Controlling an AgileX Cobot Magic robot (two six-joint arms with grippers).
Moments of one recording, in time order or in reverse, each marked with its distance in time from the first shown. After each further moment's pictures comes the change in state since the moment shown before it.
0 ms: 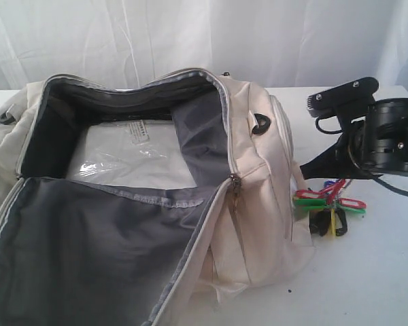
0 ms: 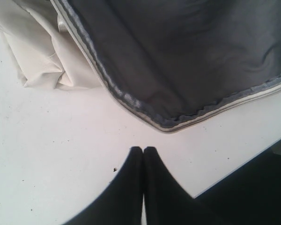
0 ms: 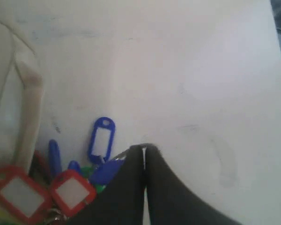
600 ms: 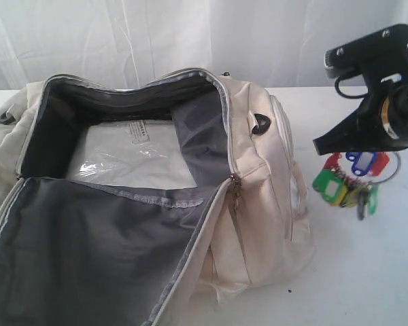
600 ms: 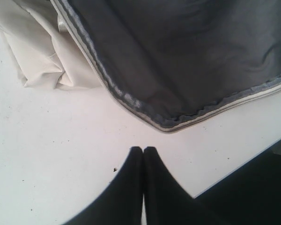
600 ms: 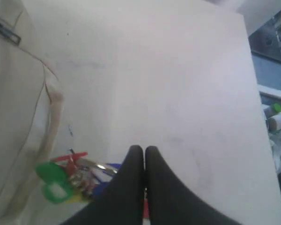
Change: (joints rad) left arm 0.000 0.000 0.000 0.000 0.000 0.000; right arm 0.039 -0.232 -0.028 0.235 0.060 -0.325
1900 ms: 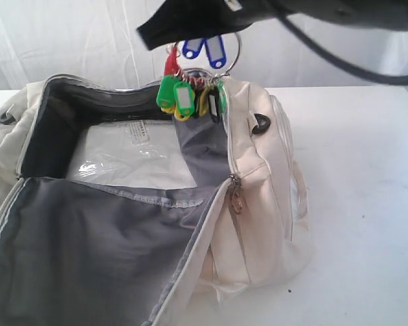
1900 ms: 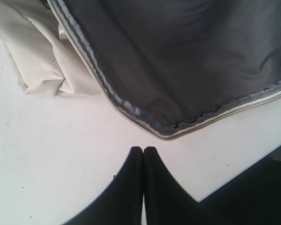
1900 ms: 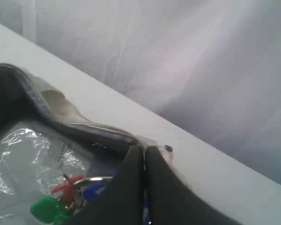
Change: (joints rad) left arm 0.000 0.000 0.000 0.000 -0.024 0.000; right arm 0.442 0.110 -0.557 0.011 0.069 -0.135
